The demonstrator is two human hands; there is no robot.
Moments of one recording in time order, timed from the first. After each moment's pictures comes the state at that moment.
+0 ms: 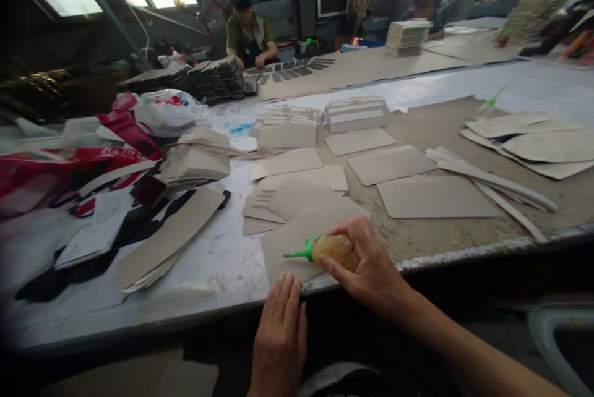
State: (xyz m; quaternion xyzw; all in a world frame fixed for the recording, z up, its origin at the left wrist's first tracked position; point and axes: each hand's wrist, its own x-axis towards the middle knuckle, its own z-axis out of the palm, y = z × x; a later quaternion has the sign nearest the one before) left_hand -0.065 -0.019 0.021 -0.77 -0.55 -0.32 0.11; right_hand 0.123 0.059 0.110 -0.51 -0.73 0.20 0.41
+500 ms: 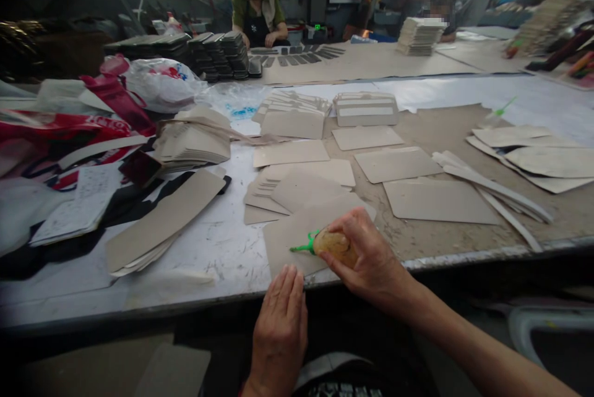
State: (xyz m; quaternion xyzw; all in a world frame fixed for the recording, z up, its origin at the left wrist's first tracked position) left_hand -0.065 -0.017 0.019 -0.76 -0.55 -0.32 0.12; right_hand 0.110 0.070 0.124 -0.46 -0.80 0.16 0.35
